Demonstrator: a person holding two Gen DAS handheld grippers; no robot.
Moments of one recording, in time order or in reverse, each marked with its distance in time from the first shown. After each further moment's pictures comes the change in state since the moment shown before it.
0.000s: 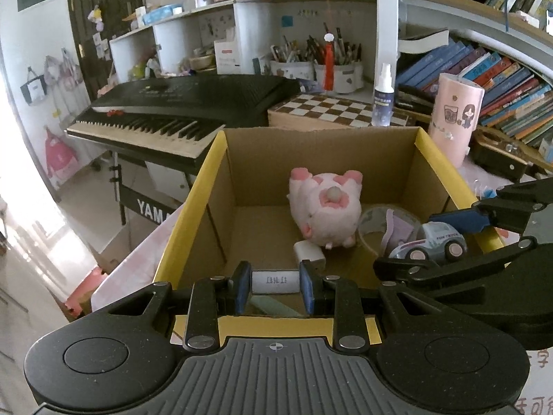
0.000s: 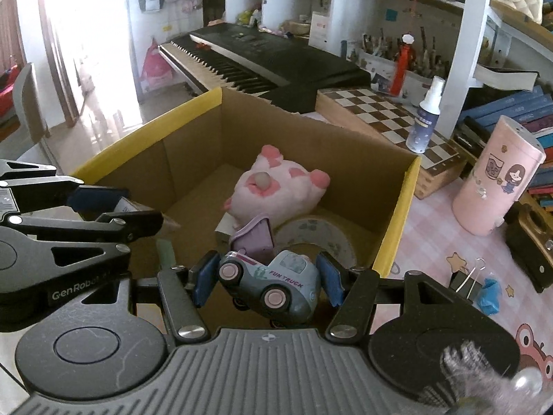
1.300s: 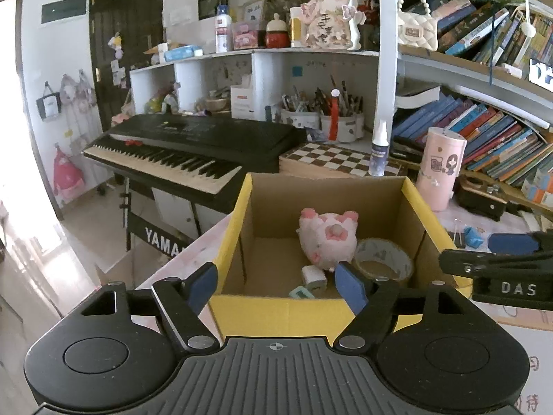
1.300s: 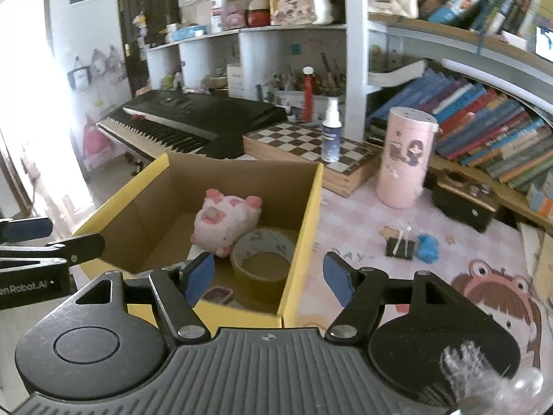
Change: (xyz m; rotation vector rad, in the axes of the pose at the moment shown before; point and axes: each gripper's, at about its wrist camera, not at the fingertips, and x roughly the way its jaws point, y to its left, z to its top) left arm -0.069 0.026 -0.014 -0.056 -0.160 -0.016; right arm -0.086 -0.001 -0.036 0.278 -0.187 -0.187
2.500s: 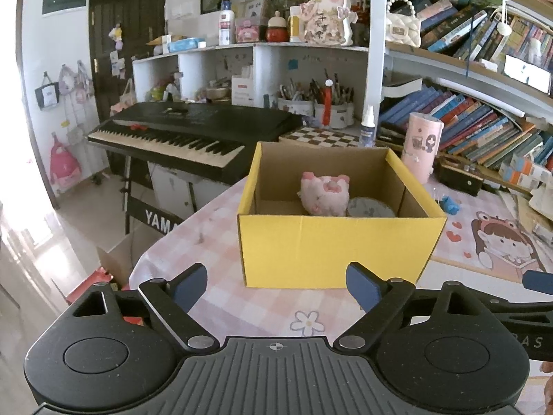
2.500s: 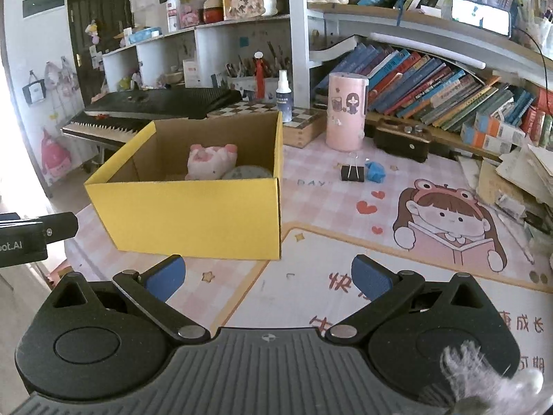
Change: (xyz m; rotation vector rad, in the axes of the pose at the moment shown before) left arm -0.067 0.026 -0.050 -0.001 0.020 -0.047; right arm -0.080 0.048 -0.088 0.117 0.003 -0.177
